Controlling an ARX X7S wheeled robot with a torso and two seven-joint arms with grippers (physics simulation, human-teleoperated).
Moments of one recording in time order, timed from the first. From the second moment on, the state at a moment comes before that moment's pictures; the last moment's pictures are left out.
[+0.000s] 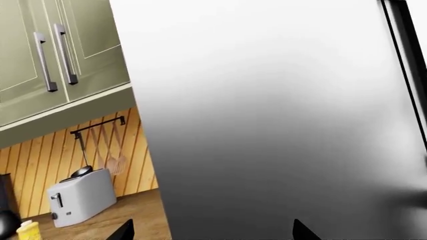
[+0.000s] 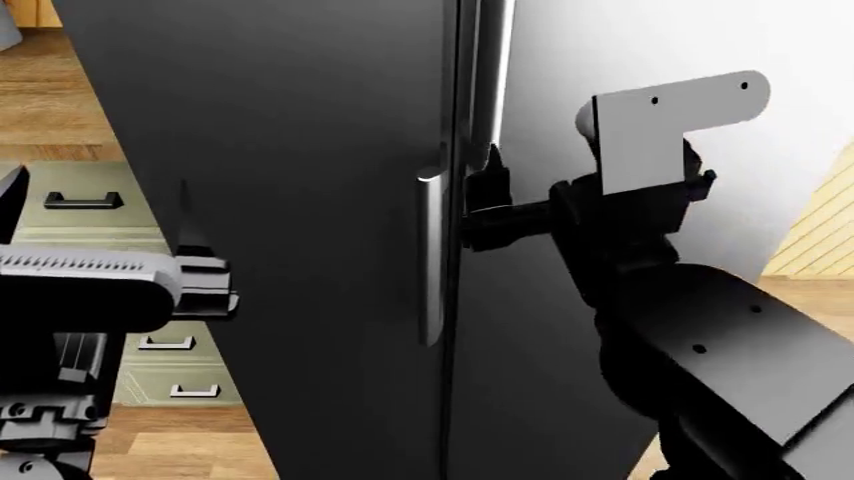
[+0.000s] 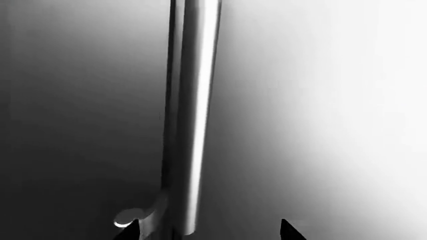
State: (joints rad) left arm -0.38 -0.03 -0.03 1.03 0.56 -1.00 0.42; right arm 0.90 0.09 -0.07 -0.74 0.55 1.56 0.38
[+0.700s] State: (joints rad) left arm -0.34 -0.02 -0.09 1.04 0.53 -0.96 0.40; right arm 1.05 0.11 -0.14 -0.49 1.21 1.39 0.94
